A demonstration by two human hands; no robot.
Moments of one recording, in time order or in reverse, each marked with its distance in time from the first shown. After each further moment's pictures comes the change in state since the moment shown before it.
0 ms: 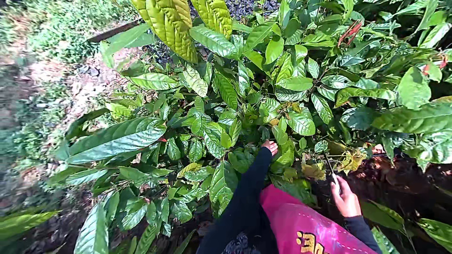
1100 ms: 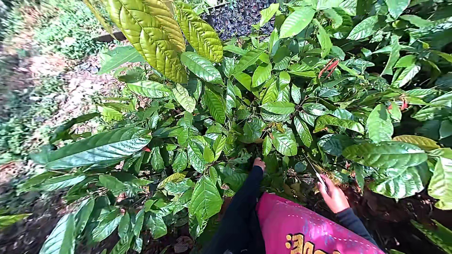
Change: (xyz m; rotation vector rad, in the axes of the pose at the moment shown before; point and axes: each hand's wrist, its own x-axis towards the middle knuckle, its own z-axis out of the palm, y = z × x) left_hand 0.003 -0.017 0.050 0.657 0.090 0.103; right_hand 0.118 -0.007 -0.082 -0.184 -0.302 -0.073
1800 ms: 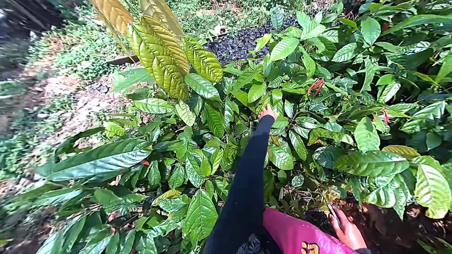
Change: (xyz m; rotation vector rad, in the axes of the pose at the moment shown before) left_hand -0.050 0.299 -0.010 0.696 0.323 0.605; right_hand -0.047 0.062 0.004 -0.027 0.002 0.115
